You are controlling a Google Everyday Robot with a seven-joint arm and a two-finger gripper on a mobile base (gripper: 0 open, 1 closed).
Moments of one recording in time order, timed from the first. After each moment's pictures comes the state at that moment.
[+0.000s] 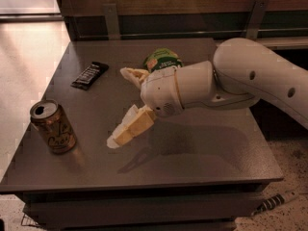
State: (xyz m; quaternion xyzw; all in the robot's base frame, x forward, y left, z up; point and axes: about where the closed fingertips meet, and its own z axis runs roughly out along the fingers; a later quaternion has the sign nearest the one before) arm 0.461 0.078 0.905 -0.59 0.57 0.35 0.45
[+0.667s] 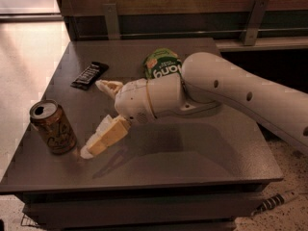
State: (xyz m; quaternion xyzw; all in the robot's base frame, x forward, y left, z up) arm 0.449 0.137 0.884 -0.59 0.55 0.41 0.43
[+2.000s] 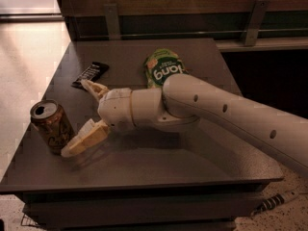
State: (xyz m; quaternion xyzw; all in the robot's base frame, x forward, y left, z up) arm 0.465 0.184 0.874 -0.57 0.49 0.42 0.51
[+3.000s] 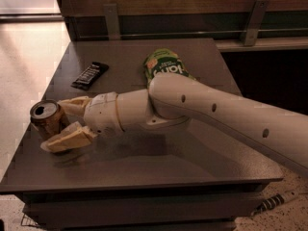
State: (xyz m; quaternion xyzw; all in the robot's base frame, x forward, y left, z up) arm 0.437 0.205 0.872 -0.58 0.51 0.44 0.46
